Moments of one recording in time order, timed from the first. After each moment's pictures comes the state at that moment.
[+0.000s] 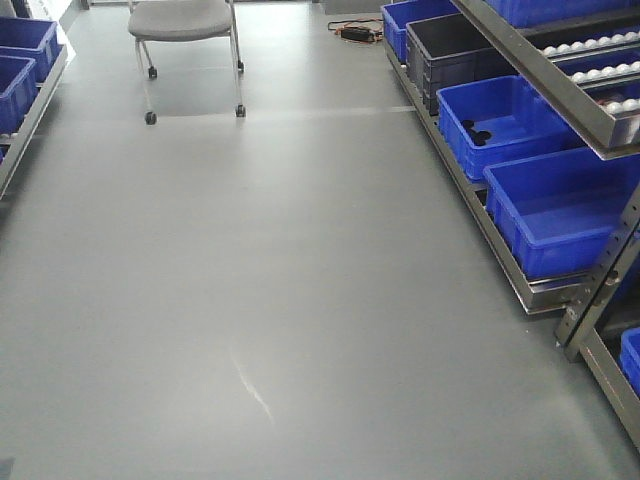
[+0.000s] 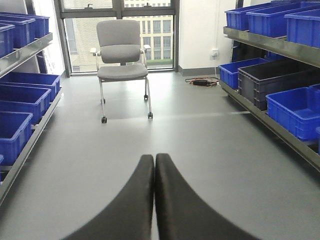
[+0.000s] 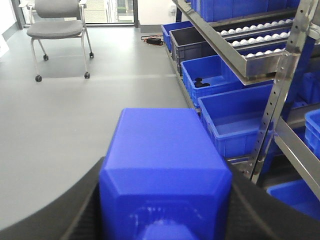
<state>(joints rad) -0.04 0.10 -0.51 -0.04 0.78 0.00</state>
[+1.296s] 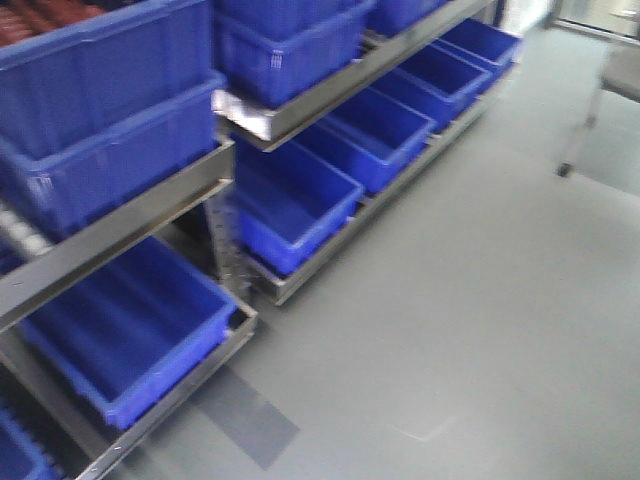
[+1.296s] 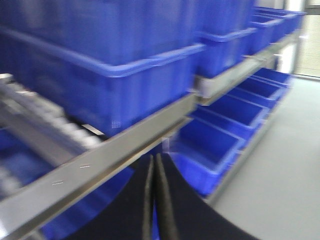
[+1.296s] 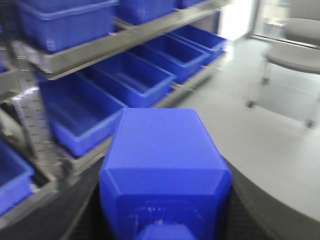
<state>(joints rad) -0.04 0.10 -0.51 -0.04 0.78 0.00</state>
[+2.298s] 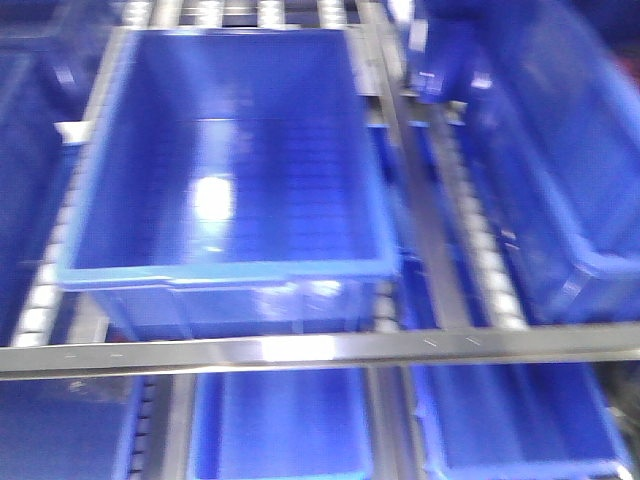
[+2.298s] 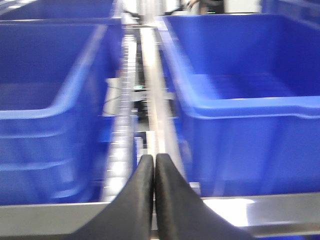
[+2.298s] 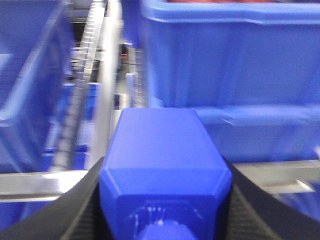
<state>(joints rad) -0.04 0.10 -0.51 -0.04 0.78 0.00</state>
